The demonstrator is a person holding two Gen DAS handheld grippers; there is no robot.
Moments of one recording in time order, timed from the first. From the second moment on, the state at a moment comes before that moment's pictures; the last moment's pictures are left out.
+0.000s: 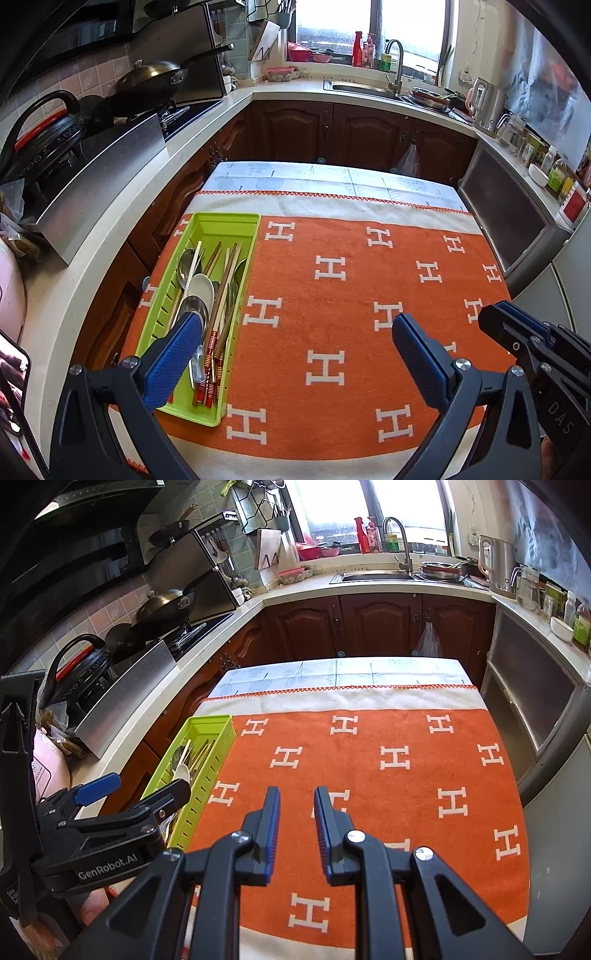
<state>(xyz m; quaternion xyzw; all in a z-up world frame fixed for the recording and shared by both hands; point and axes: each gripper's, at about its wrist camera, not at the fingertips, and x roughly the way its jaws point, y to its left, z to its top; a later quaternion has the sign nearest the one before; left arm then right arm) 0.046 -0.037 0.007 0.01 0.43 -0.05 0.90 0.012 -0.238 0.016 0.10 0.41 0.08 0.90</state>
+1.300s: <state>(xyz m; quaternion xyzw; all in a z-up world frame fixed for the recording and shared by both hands) 0.045 -0.043 -0.003 0.00 0.44 -0.05 0.89 0.014 -0.234 0.007 0.10 0.43 0.09 0.89</state>
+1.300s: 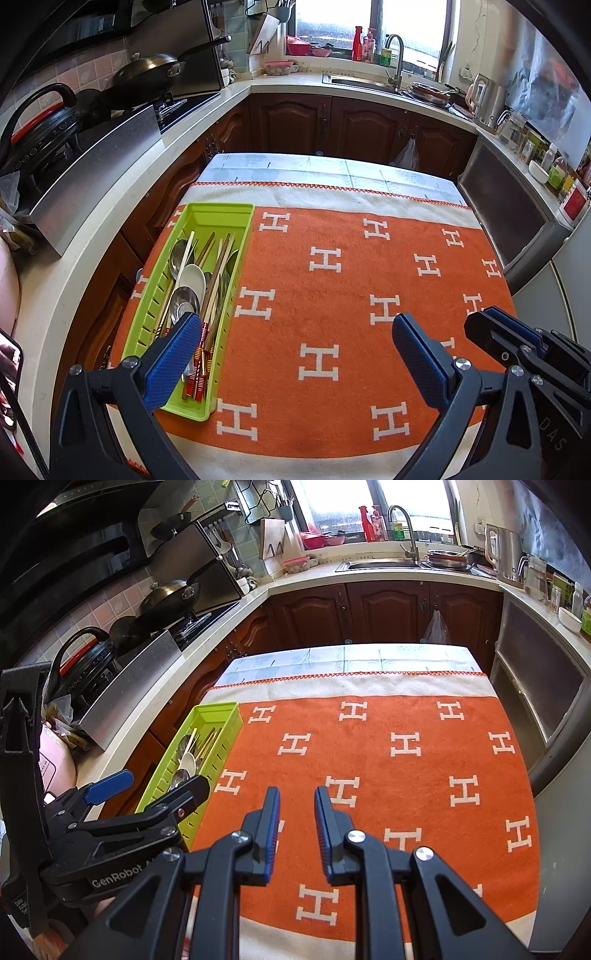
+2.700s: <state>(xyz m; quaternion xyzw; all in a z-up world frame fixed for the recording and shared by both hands) 0.045 -0.049 -0.003 0.01 0.45 -0.05 0.89 0.012 -0.235 0.003 0.11 0.44 0.10 0.89</state>
